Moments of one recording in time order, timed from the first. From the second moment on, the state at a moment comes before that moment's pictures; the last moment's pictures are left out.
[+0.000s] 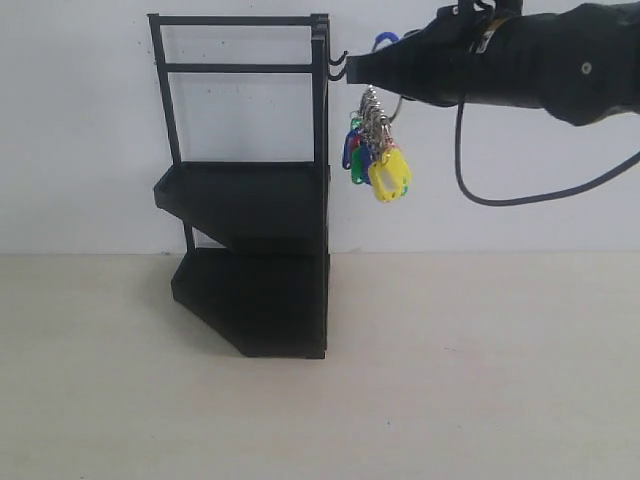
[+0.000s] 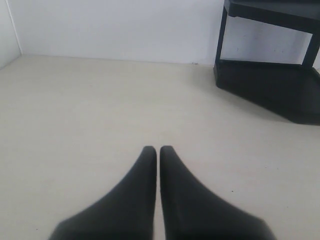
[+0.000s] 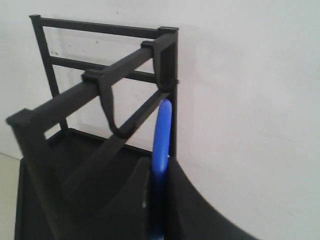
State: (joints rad) left arm -0.03 0.00 0.00 -0.08 0.31 0.05; right arm 0.45 1.67 -1.40 -0.02 -0.03 0.05
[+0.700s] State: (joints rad) left arm -0.03 0.00 0.00 -0.08 0.31 0.05; right arm 0.51 1.80 -1.57 0.02 0.14 0.04
